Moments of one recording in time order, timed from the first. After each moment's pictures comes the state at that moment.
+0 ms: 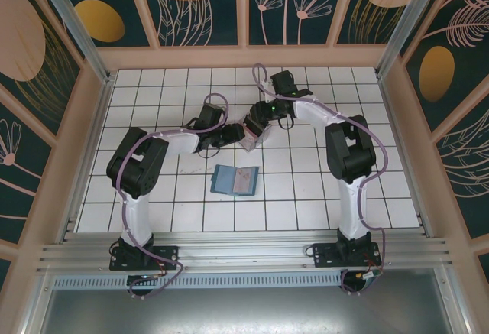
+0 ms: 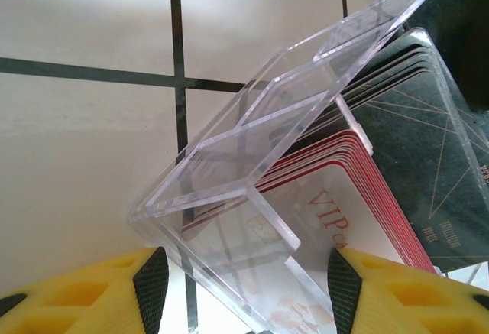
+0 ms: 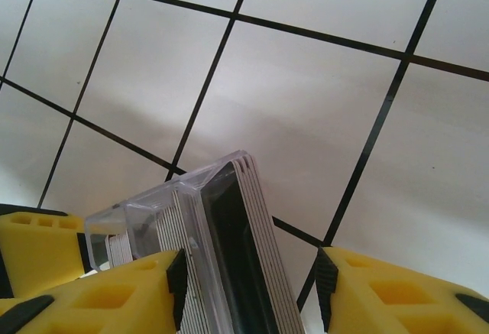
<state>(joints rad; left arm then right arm) -0.49 2.00 1.15 0.06 0.29 -0.72 0.42 2.11 1.63 -0.46 -0.33 0.15</state>
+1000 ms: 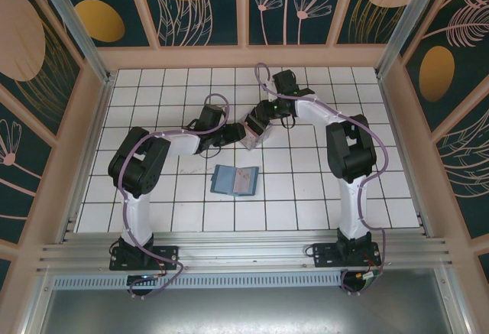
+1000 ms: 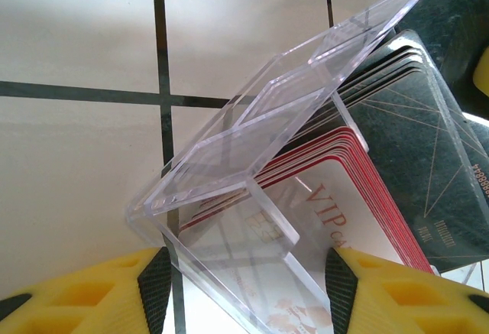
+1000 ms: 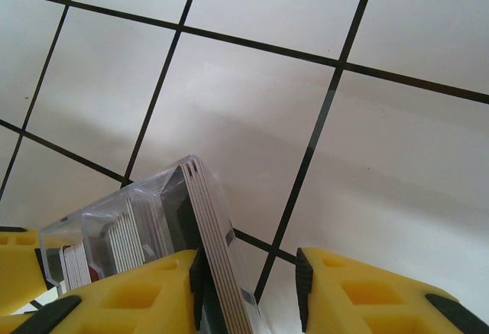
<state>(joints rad) -0.49 2.02 1.13 0.13 0.29 -0.73 0.40 2.12 1.64 -0.46 -0.25 0.15</state>
